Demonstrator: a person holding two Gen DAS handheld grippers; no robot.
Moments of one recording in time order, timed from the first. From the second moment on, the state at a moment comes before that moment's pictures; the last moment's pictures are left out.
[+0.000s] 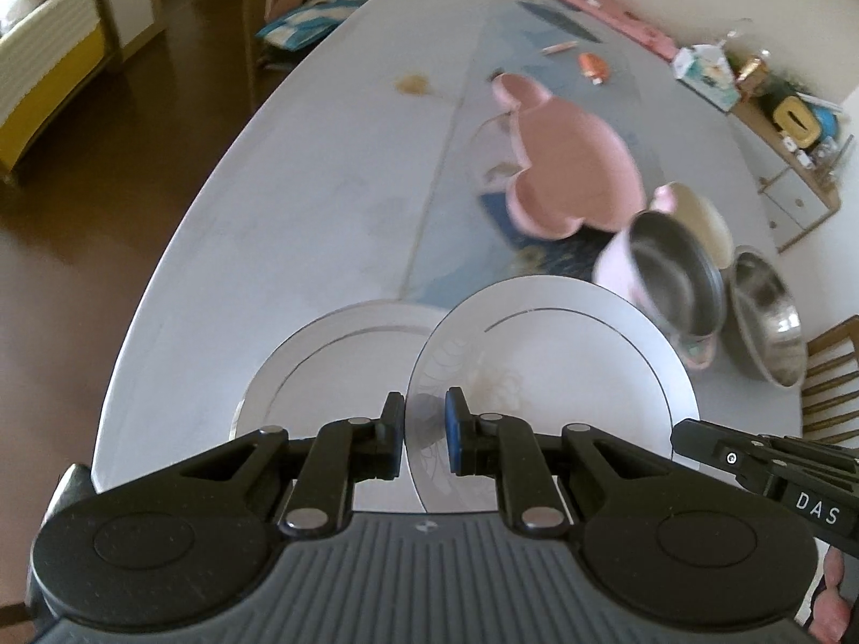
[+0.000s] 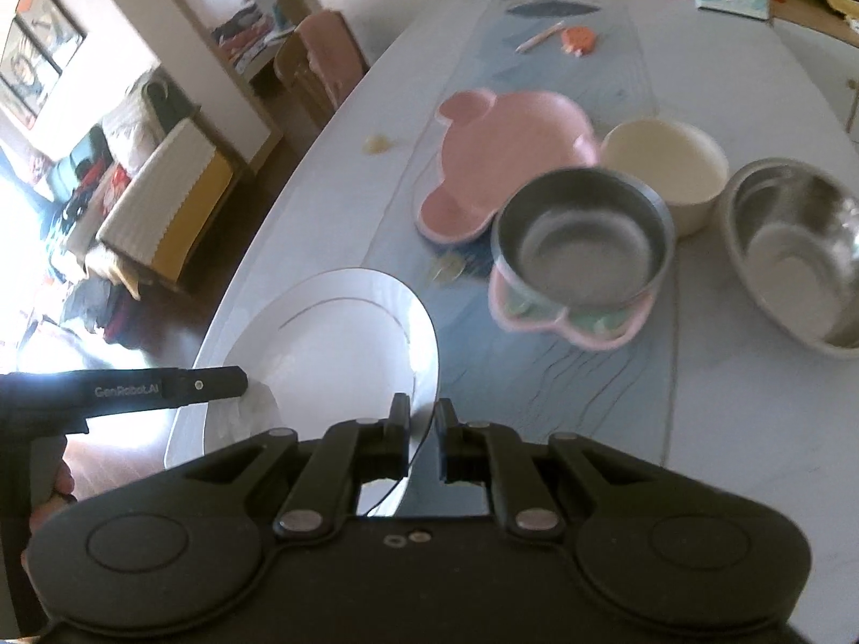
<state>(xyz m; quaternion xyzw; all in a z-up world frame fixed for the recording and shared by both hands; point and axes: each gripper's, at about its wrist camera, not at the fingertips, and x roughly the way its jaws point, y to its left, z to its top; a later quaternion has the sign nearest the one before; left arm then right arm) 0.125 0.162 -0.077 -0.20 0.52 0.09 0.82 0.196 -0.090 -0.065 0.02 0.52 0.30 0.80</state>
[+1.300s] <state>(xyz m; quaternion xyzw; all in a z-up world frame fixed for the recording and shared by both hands) 0.102 0.186 -0.147 -0.17 0.55 0.13 0.81 0.176 -0.035 -0.124 -0.05 0.56 0.31 0.77</state>
